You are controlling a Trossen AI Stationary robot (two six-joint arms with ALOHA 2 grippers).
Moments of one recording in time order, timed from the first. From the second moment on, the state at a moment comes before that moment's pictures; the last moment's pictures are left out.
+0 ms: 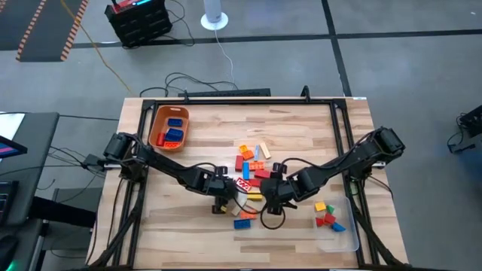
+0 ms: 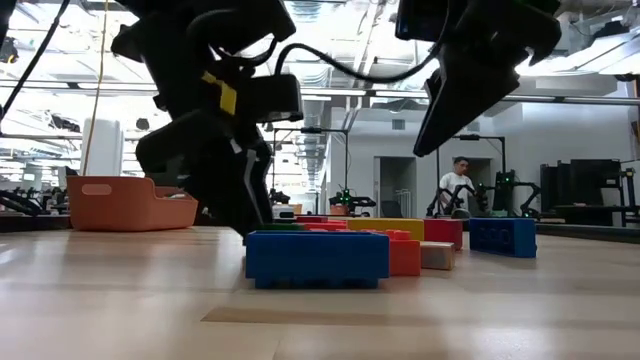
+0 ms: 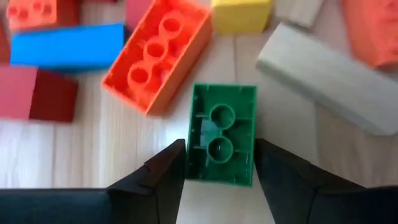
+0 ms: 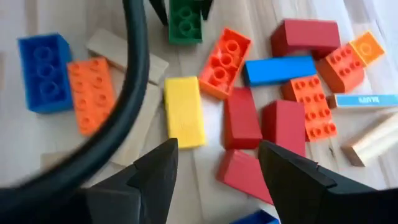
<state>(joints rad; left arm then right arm) -0.26 1.82 1.04 -0.24 -0.24 -0.14 0.39 1.66 1.12 -0.55 0.38 0.43</state>
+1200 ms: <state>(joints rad) -0.06 1.66 1.04 -0.04 0.33 -0.01 0.55 1.66 1.12 -0.28 0.69 -0.32</state>
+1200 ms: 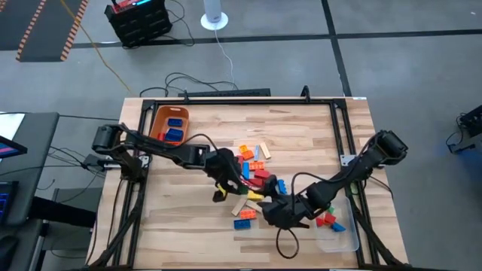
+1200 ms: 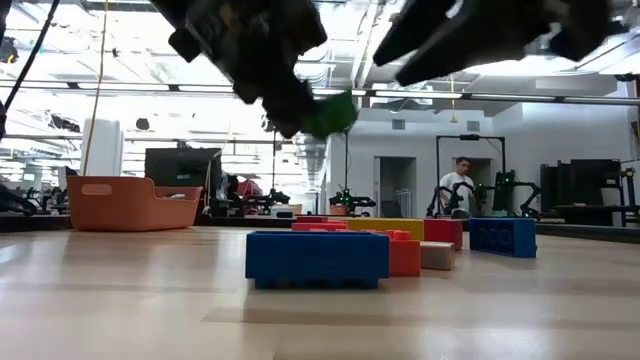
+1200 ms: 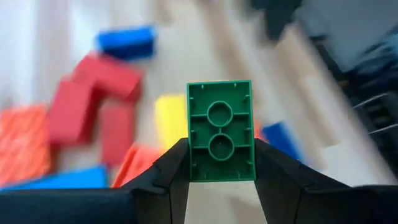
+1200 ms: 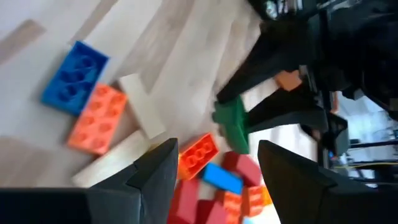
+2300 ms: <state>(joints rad) -0.04 1.65 1.04 0.18 0.38 -0.14 0.53 1.65 1.12 -0.18 0.71 -0.47</state>
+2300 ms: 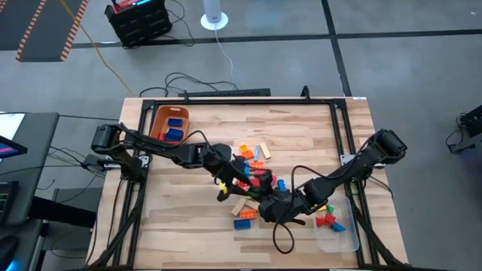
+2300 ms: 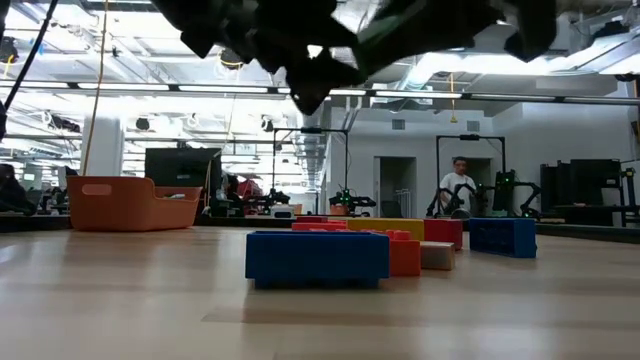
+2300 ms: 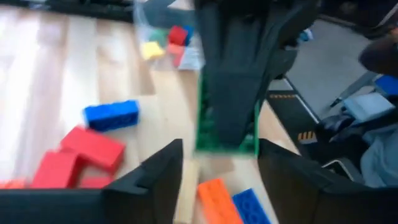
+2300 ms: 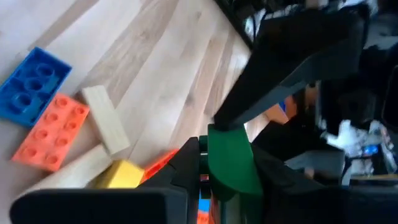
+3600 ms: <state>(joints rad) -0.06 1.56 1.04 -0.27 0.03 0.06 0.86 1.60 1.15 -1.28 0.06 1.57</state>
